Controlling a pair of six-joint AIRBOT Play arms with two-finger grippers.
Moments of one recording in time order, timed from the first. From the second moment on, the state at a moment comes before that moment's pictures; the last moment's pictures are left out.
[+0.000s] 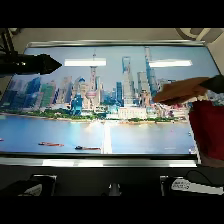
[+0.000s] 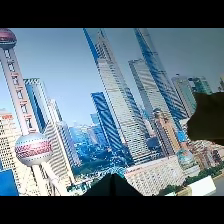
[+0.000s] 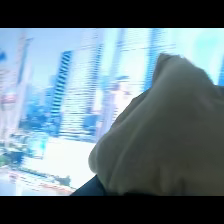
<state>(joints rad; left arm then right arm) -0.09 -1.23 1.58 1.00 -1.11 -1.44 -0.68 -1.48 1.61 -0.73 1.47 0.98</state>
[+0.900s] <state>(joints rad) -0.10 -1.23 1.58 1.00 -1.11 -1.39 -1.18 -1.29 1.47 -1.24 1.74 1.08</state>
